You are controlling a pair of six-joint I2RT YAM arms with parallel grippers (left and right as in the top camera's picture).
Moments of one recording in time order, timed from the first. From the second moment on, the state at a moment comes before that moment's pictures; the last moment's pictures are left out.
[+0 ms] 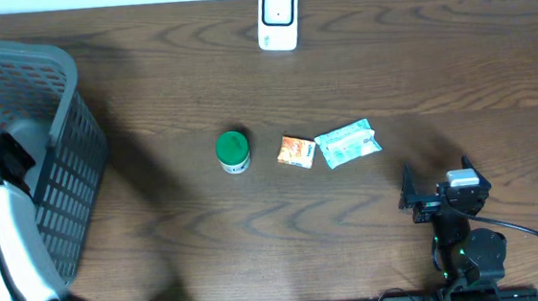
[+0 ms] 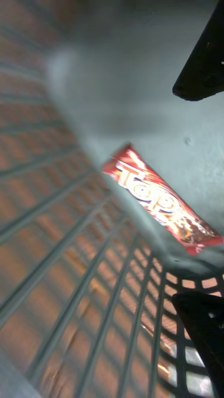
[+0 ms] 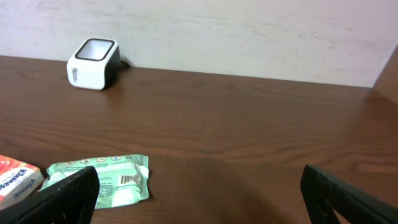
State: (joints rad) left arm 0.59 1.44 1.18 -0.61 -0.41 0.04; right arm 0.03 0.05 0.01 -0.07 0.02 -0.06
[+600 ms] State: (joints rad) left arm 0.71 1.83 1.18 -0.54 -0.41 0.14; right arm 0.03 0.05 0.01 -0.07 0.02 -0.06
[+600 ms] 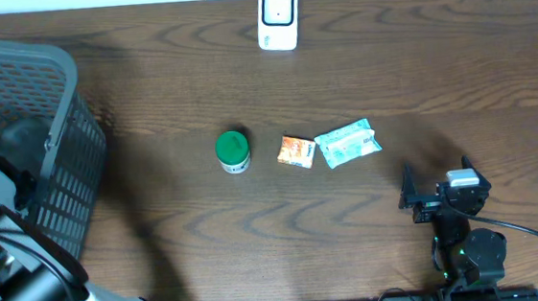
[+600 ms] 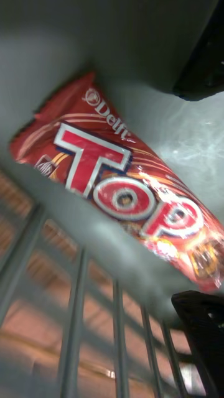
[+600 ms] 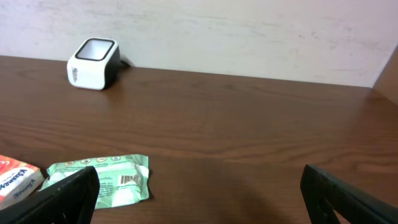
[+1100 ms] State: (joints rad) left arm 0.71 1.94 1.24 -0.49 -0.45 0.13; right arm 0.03 0.05 0.01 -0.07 0.02 -0.06
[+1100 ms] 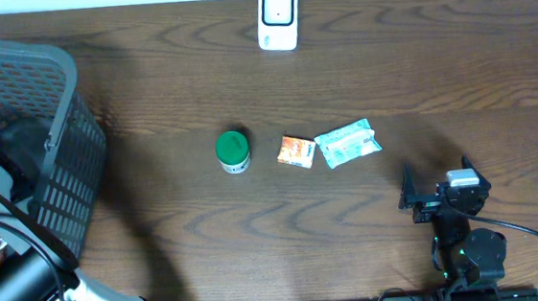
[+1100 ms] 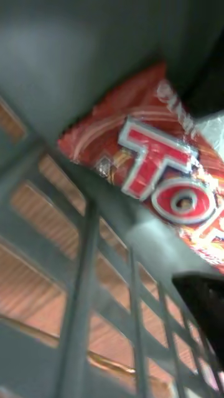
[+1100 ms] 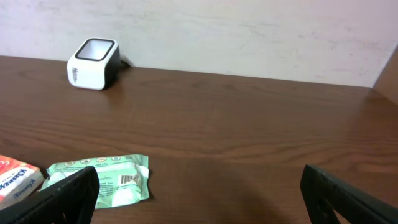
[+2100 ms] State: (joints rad) left arm 0.58 1.53 1.21 -0.52 -0.32 0.02; right arm 0.03 0.05 0.01 -0.07 0.02 -0.06
